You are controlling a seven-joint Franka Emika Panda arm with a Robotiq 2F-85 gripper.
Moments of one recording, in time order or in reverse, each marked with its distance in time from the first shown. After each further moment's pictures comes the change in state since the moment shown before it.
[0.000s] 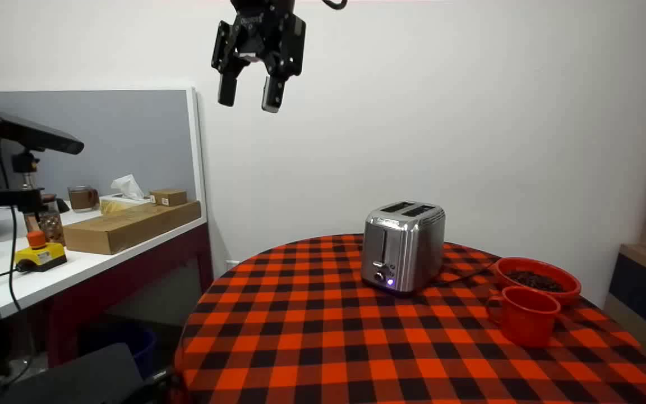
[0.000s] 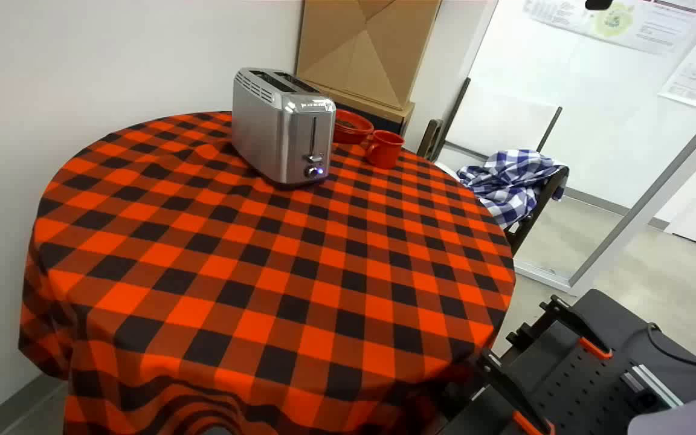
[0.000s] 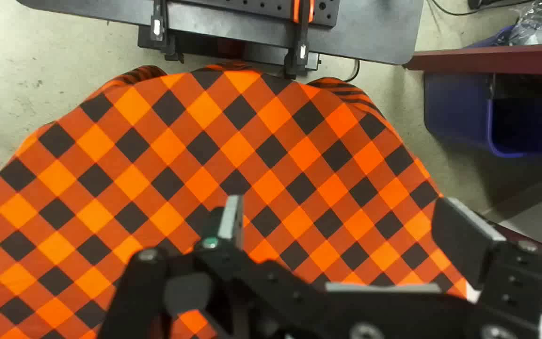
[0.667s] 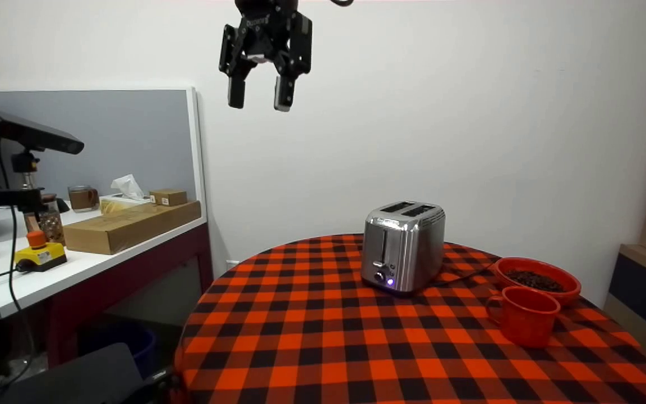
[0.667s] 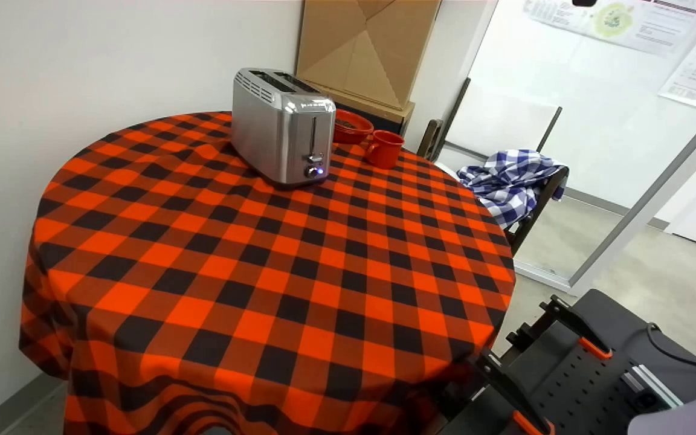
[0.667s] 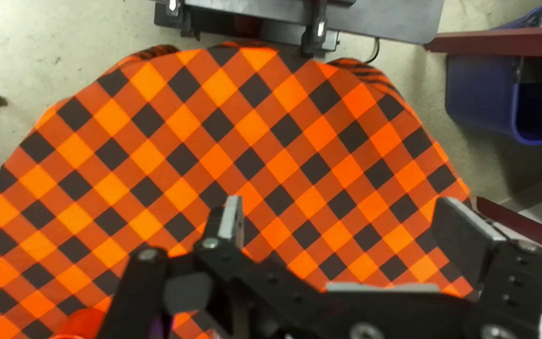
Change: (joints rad) arm -0.004 -0.001 0.023 -0.009 -0.036 0.069 0.001
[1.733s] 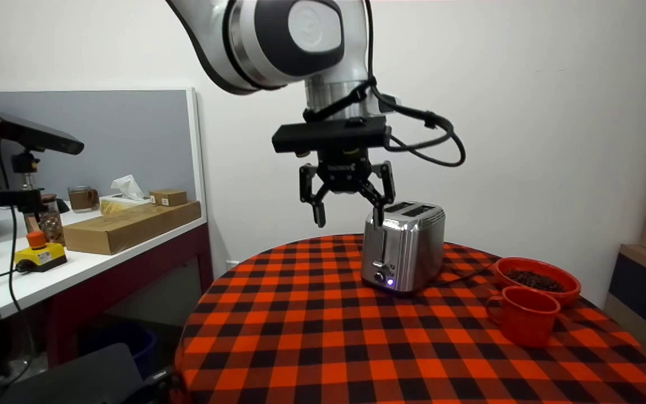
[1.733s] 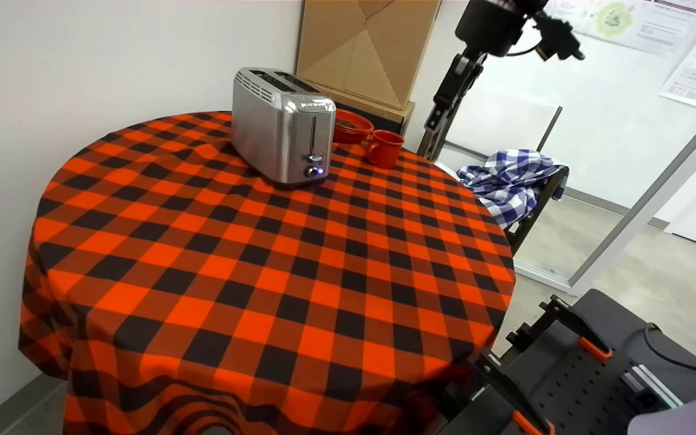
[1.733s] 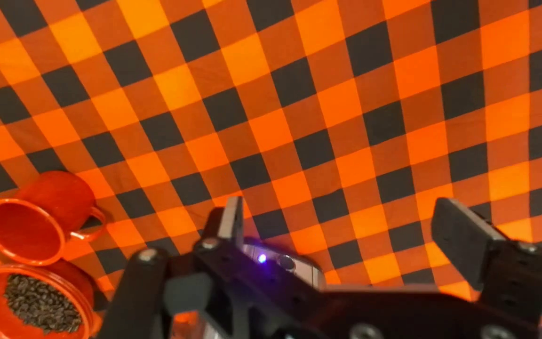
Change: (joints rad) arm 0.009 0.386 -0.113 -0.203 -0.089 0.860 -0.395
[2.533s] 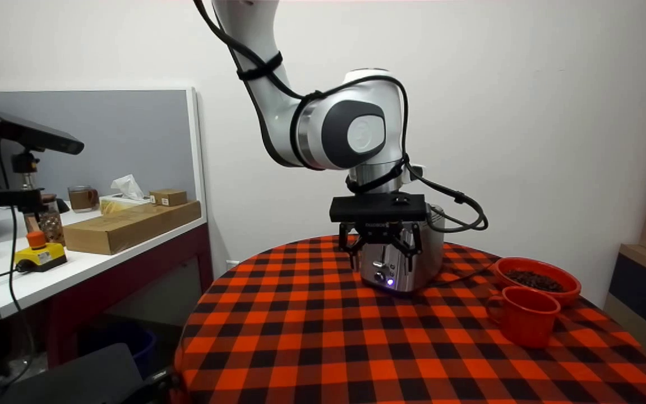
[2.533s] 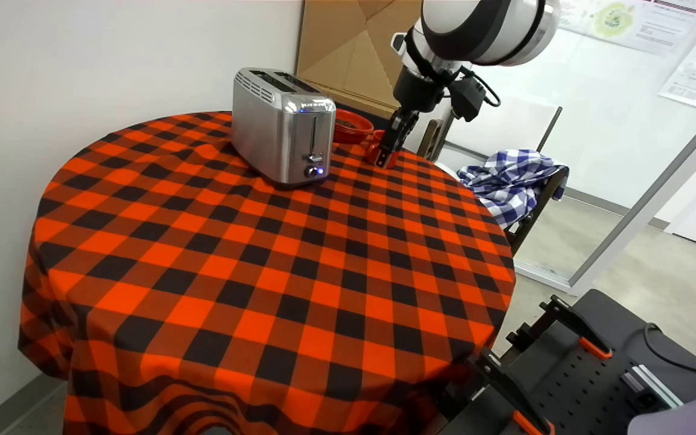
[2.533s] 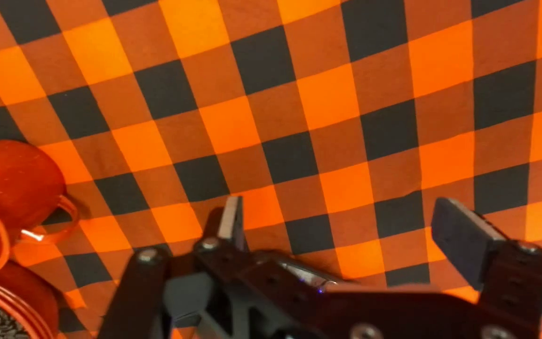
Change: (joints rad) arm -0.070 0.442 0.068 0.238 0.014 0.206 -0.068
